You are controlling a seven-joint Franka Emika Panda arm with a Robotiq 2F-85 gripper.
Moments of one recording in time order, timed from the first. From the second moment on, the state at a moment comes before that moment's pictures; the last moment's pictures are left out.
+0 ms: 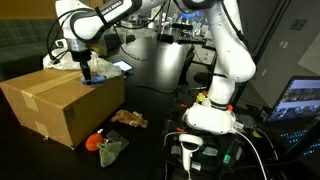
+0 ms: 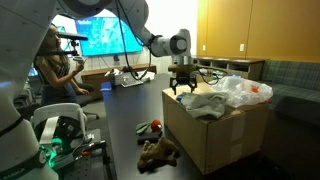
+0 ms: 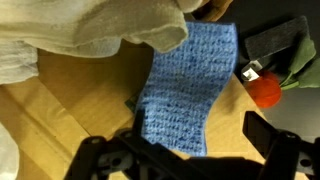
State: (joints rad) arm 0.14 0.59 0.15 -1.58 -0.20 2.11 -0.48
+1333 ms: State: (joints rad) arm 0.10 0.67 0.14 -1.44 -0.18 1.98 -0.52
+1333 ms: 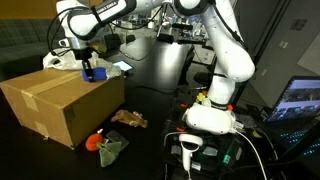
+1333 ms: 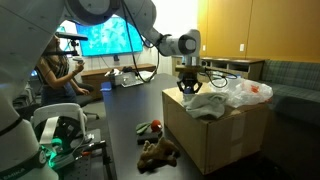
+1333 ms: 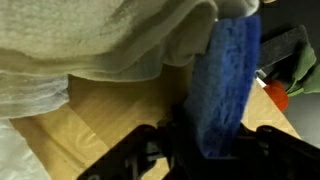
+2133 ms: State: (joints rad) arm 0.14 0.63 0.14 -1.42 -0.23 1.88 -0.51
